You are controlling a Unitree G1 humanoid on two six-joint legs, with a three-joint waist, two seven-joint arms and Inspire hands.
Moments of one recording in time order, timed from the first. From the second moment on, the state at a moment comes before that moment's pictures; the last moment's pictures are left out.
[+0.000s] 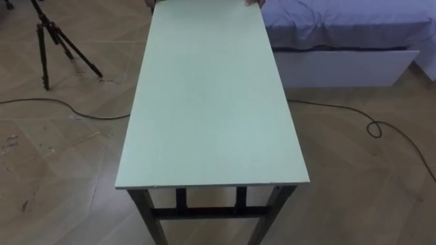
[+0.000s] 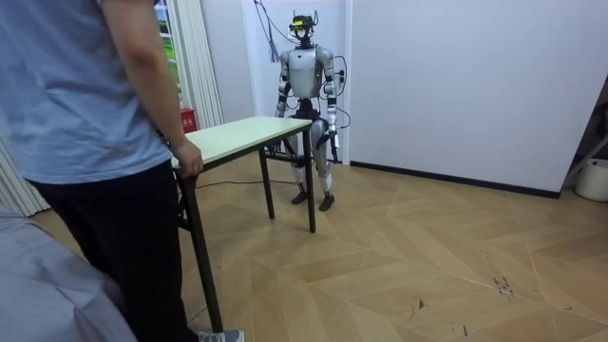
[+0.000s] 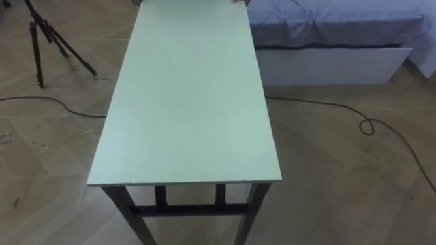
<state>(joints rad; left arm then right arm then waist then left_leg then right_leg) 0.17 0.14 0.03 1.18 -0.37 -0.12 0.03 0.06 -0.17 0.06 1.35 0.47 -0.08 0.21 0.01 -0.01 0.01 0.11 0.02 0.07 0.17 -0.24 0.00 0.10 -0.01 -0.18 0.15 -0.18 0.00</state>
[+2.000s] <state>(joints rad) 0.28 0.28 -0.42 0.30 -1.41 -0.01 -0.46 0.28 -0.31 0.45 0.36 1.20 0.04 0.64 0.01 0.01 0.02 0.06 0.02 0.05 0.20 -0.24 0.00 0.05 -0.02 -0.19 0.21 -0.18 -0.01</state>
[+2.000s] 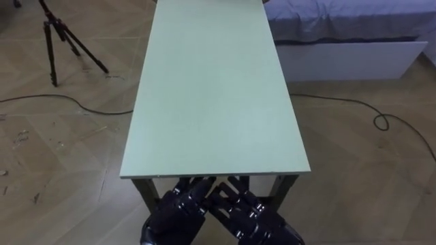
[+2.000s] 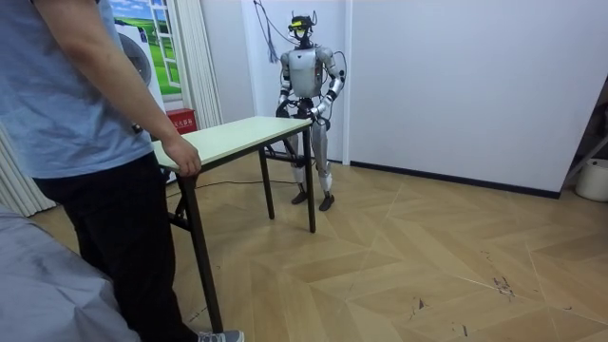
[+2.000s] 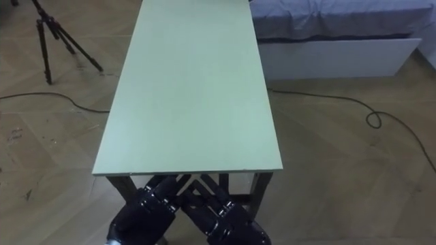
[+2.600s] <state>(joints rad) 0.23 0.27 -0.39 0.29 -1.50 -0.02 -0.30 0.25 -0.30 0.46 0.33 1.37 0.04 0.51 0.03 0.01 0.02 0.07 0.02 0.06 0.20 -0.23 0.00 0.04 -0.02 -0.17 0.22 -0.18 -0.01</state>
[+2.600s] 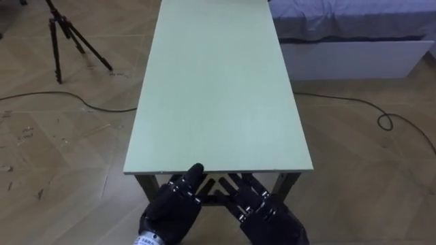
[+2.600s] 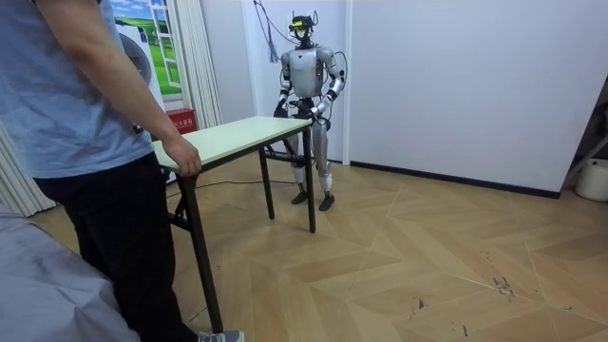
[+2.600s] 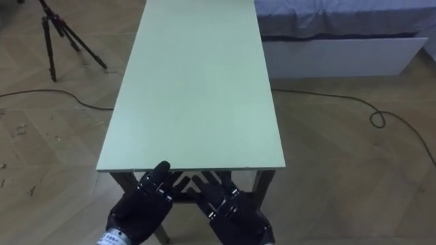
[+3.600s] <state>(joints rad) 0.15 0.21 -0.27 0.56 -1.50 0.00 -0.11 0.11 -0.21 0.31 0.52 1.43 0.04 0.26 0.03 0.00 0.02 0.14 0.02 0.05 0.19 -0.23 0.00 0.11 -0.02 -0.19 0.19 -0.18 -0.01</state>
